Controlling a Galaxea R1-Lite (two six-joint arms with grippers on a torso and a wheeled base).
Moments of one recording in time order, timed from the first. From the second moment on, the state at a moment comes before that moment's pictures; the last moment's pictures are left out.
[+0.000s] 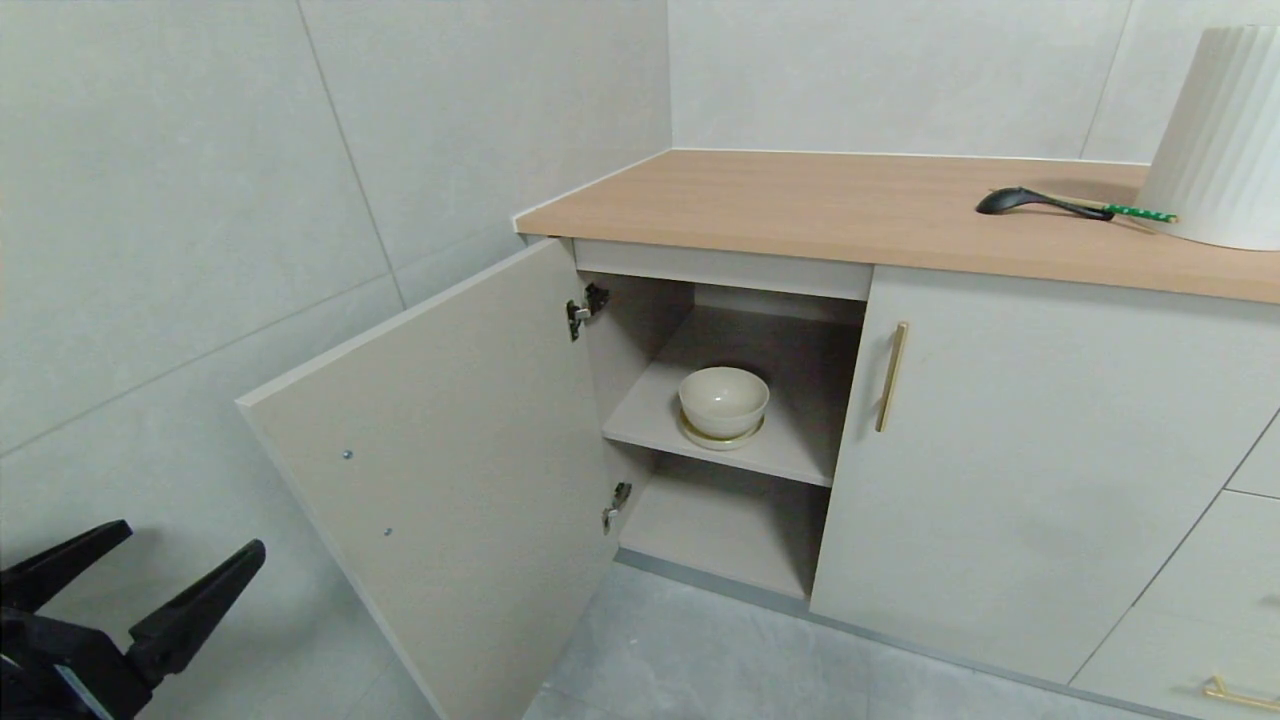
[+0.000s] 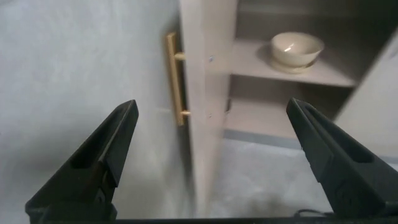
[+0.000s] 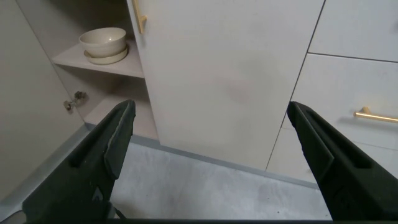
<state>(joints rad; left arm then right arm) 0.17 0.96 -0.11 -0.76 -0.28 0.05 0.00 0.00 0.00 0.00 -0.03 0.00</state>
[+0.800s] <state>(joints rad) 0.16 1.11 -0.22 -0.85 -0.35 0.04 0.00 0.00 0.00 0.00 -0.03 0.00</state>
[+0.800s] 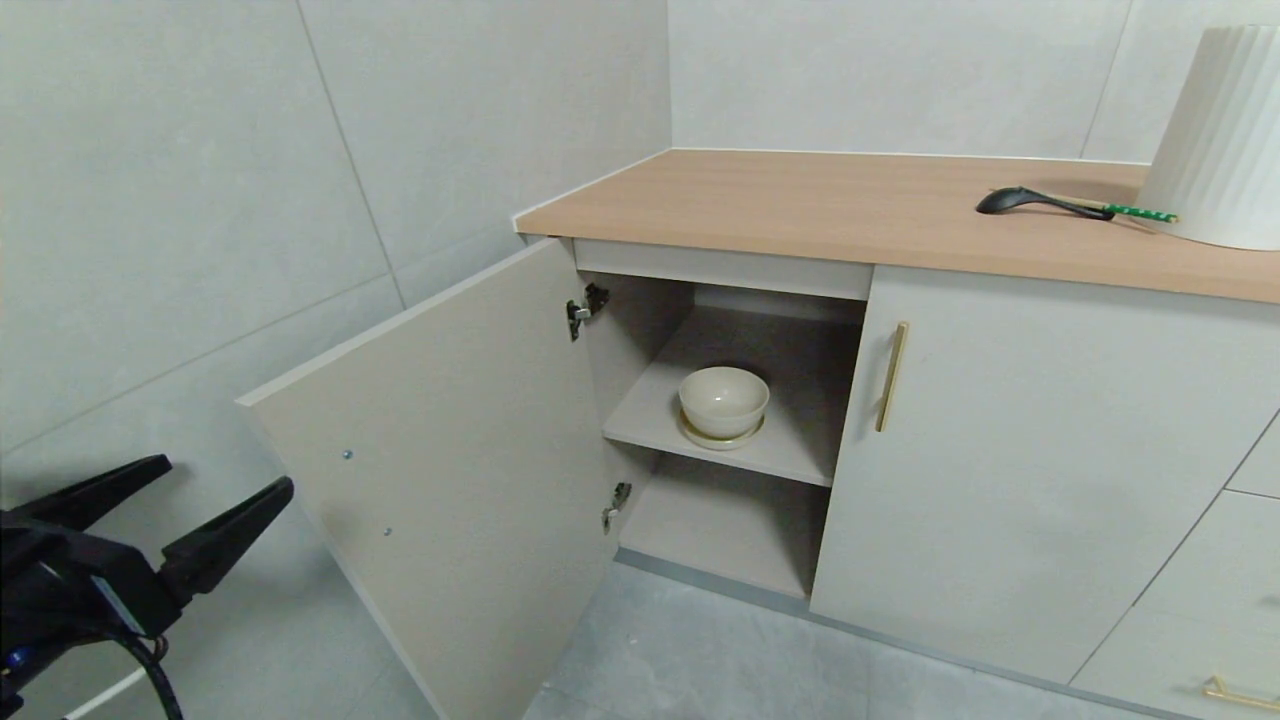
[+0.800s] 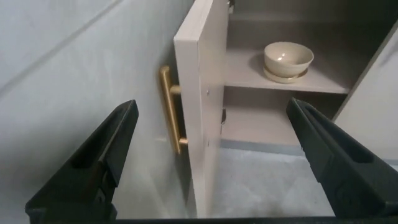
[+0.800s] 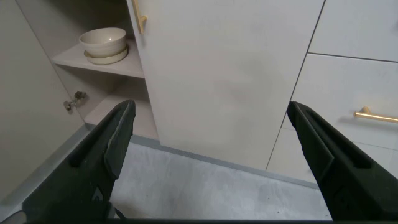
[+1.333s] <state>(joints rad) 0.16 1.35 -0.13 -1.21 -0.48 0.02 0.00 0.00 0.00 0.00 -0.03 0.00</state>
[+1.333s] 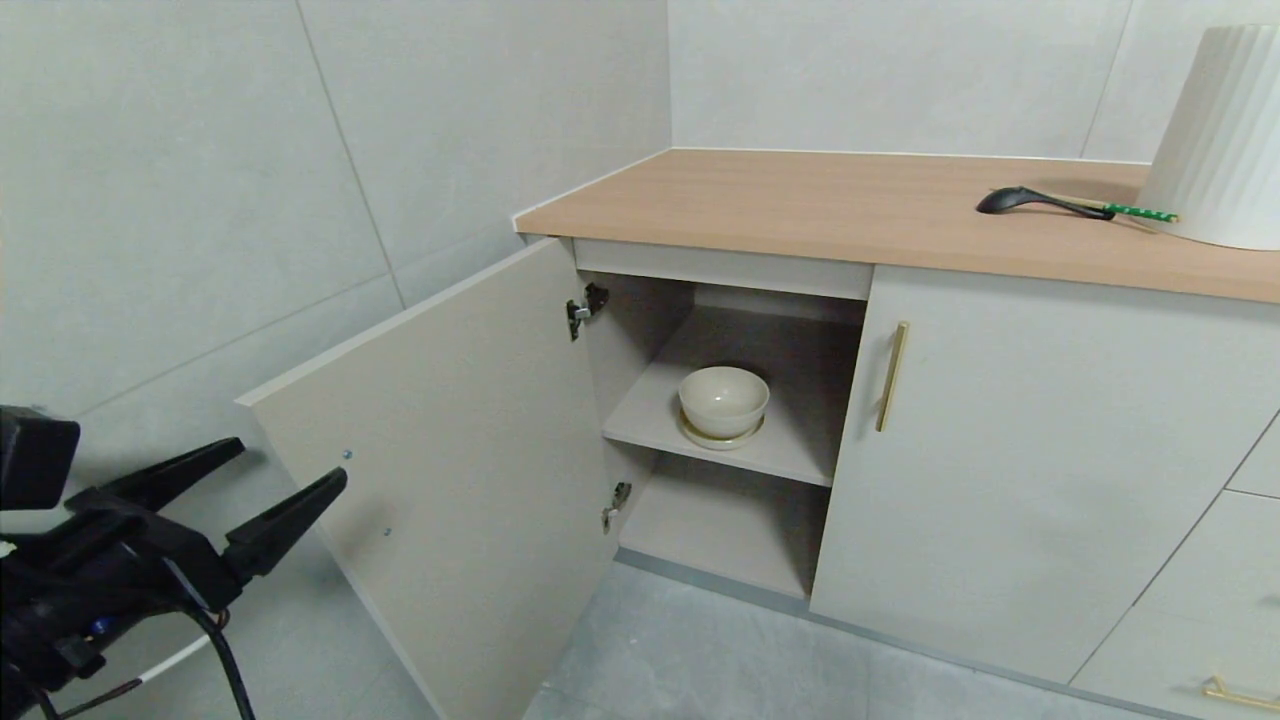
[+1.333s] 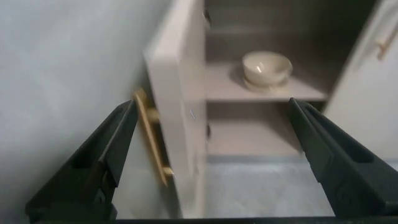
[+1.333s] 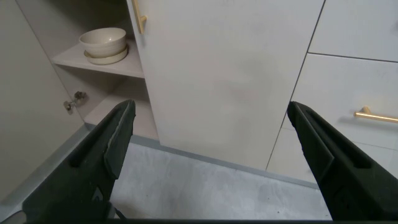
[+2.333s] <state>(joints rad) 0.16 1.47 -0.13 -1.36 -0.55 0.02 0.00 0.00 0.00 0.00 -0.03 0.01</state>
